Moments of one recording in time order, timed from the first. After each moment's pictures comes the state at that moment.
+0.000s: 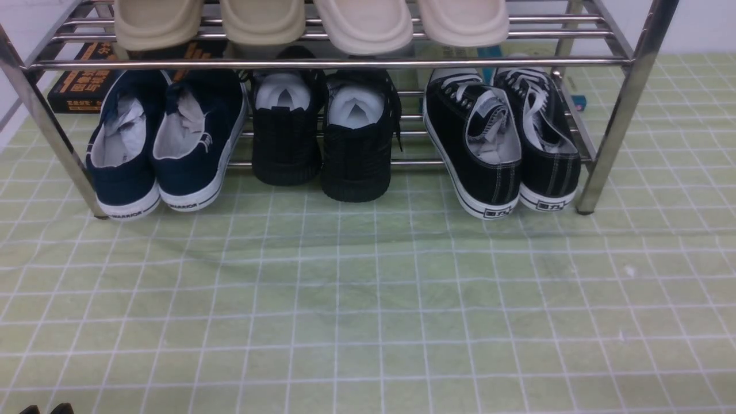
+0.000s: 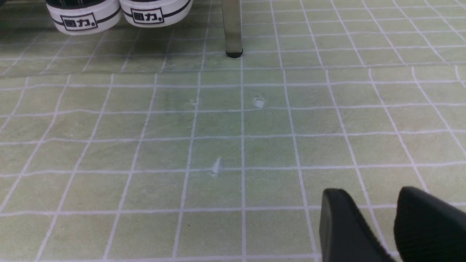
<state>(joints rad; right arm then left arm) 0.00 -0.01 0.01 0.06 0.39 0.04 -0.06 -0.01 0.02 0.04 0.38 -0.10</state>
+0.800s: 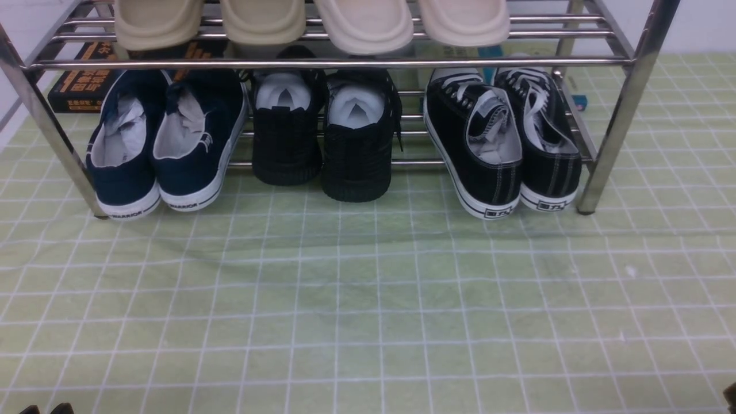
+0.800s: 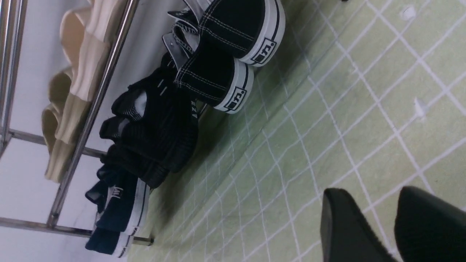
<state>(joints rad) 0.00 -0.01 0.02 0.78 0.40 0.31 -0.06 -0.01 0.02 0.04 0.38 -0.10</state>
